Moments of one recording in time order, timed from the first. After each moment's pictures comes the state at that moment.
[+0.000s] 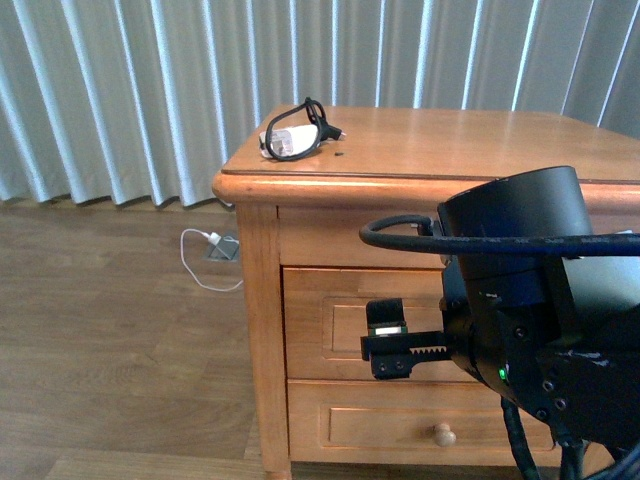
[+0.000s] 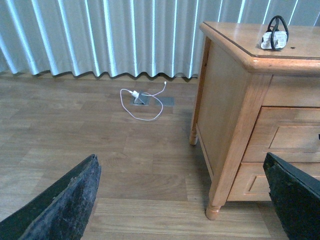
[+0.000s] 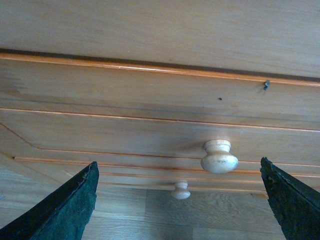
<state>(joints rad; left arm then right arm) 0.00 0.00 0.02 0.00 0.00 0.00 0.45 1.97 0.91 0.50 0.38 0.15</state>
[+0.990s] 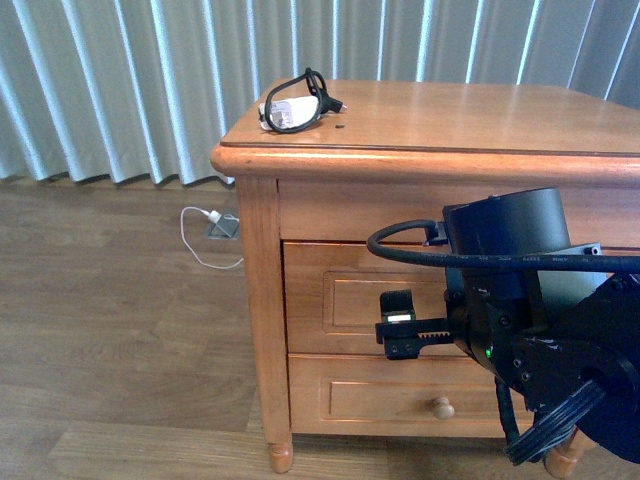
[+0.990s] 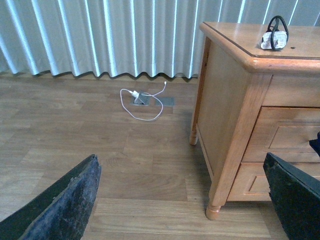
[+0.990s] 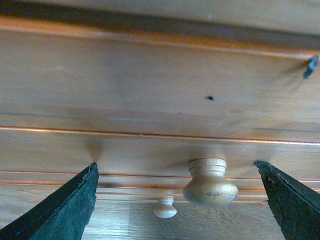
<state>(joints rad) 0.00 0.00 0.02 0.00 0.00 0.00 0.38 2.15 0.99 0.60 0.38 0.10</state>
